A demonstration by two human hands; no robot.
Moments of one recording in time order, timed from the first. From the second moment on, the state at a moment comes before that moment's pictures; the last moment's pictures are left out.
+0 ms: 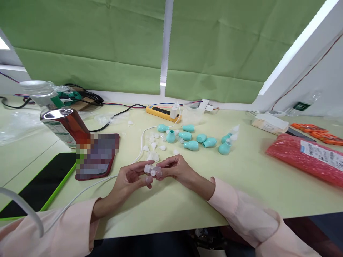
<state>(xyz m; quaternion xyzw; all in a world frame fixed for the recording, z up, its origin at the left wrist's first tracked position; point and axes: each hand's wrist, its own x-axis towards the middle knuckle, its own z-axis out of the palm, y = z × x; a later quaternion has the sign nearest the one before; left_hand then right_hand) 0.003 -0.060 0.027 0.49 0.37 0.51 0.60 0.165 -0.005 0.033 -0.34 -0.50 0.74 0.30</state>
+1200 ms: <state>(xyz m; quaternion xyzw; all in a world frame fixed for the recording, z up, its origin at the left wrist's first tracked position) 0.005 -0.054 0.022 0.45 0.44 0.47 0.62 0.200 0.038 0.028 -0.42 -0.90 -0.04 0.15</state>
